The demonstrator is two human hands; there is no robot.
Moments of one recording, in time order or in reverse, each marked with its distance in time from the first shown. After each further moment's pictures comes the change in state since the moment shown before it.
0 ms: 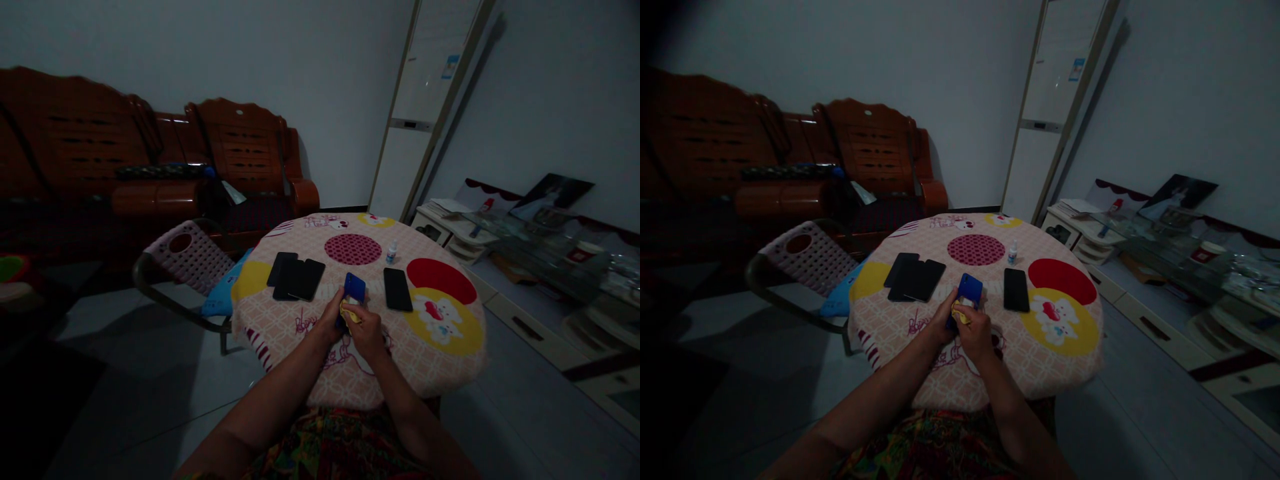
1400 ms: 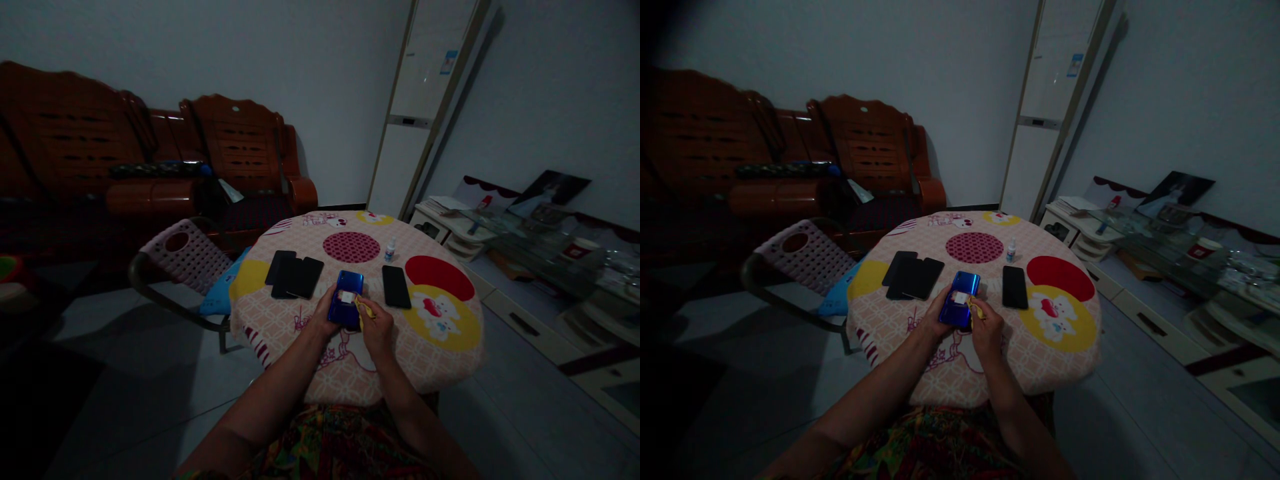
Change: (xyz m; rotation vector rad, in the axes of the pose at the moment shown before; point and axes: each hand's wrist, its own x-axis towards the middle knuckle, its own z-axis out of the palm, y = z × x) left_hand 0.006 0.014 -0.010 -0.162 -0.032 -0.027; right_hand -0.004 0.010 -0.013 0.023 0.232 0.190
